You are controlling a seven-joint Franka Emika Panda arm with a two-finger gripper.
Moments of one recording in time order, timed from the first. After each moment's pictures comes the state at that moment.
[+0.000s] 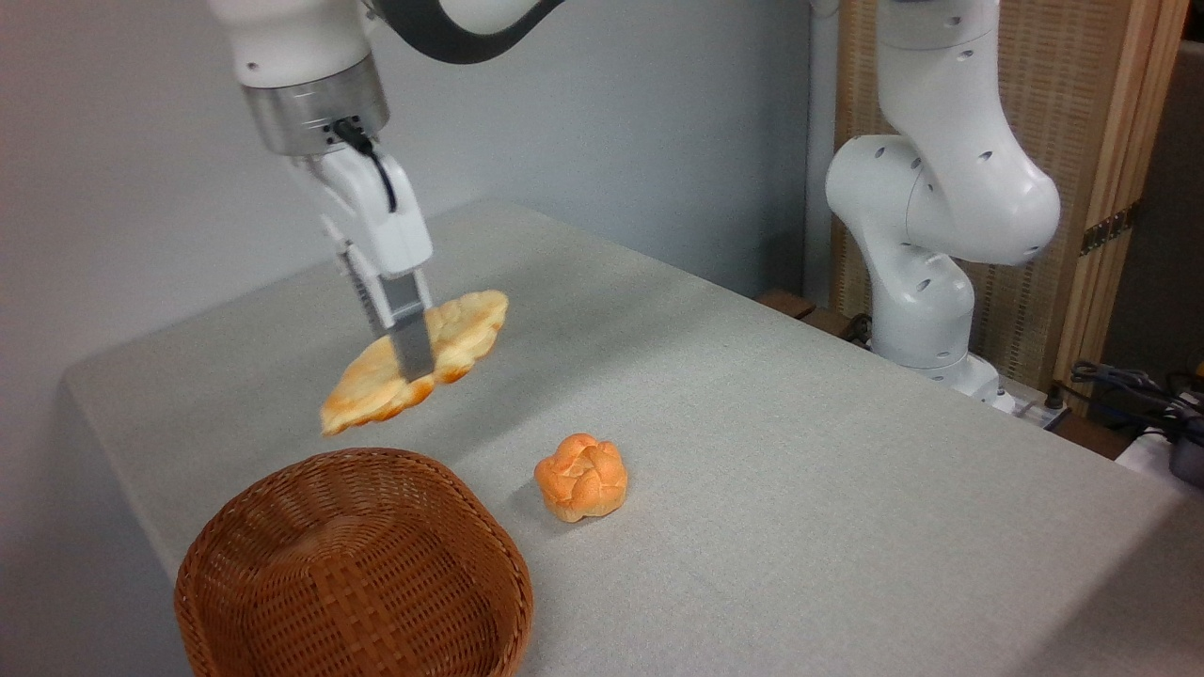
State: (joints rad) arm 0.05 0.19 -0.23 -1.45 -0.03 1.61 0.71
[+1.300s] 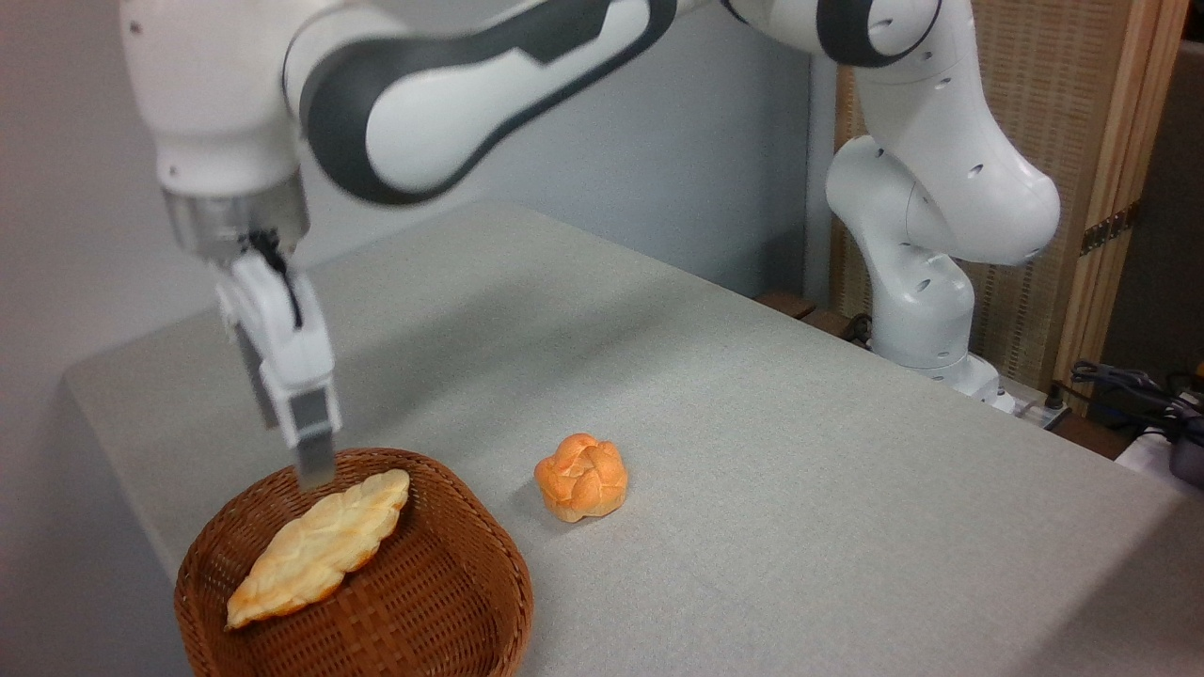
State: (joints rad) arm 0.06 0.36 -0.25 -1.37 -0.03 1.83 0.70
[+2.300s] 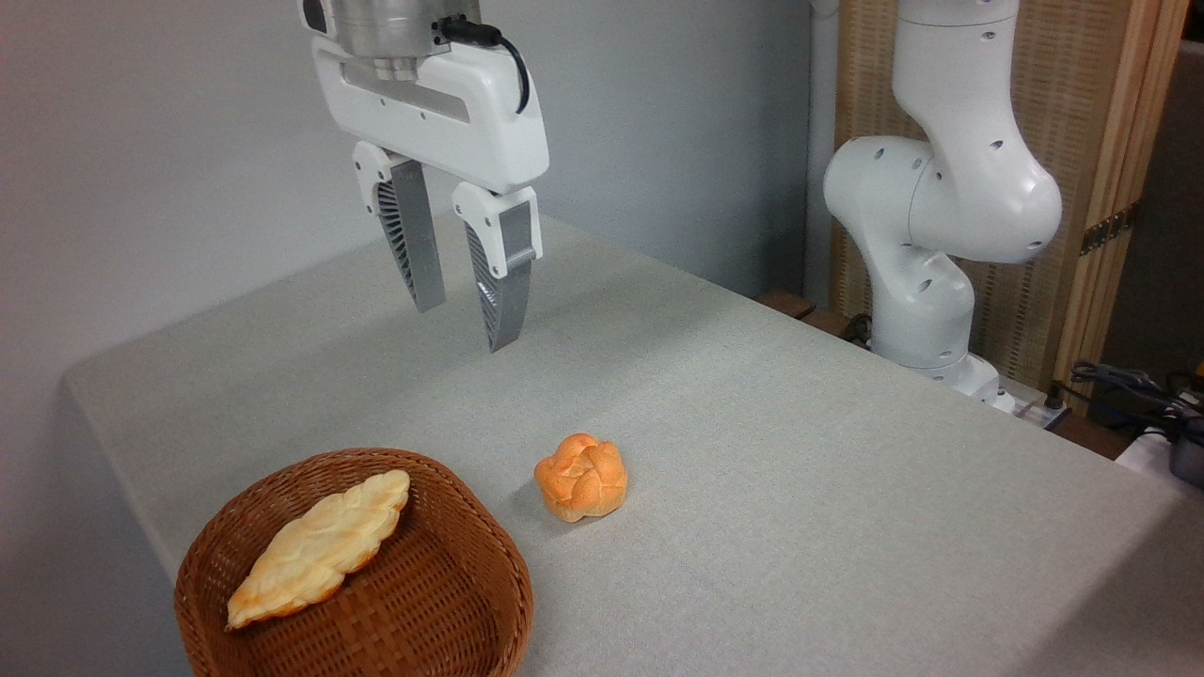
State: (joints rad) arm 0.11 0.00 -0.16 -1.57 -0.05 1.61 0.64
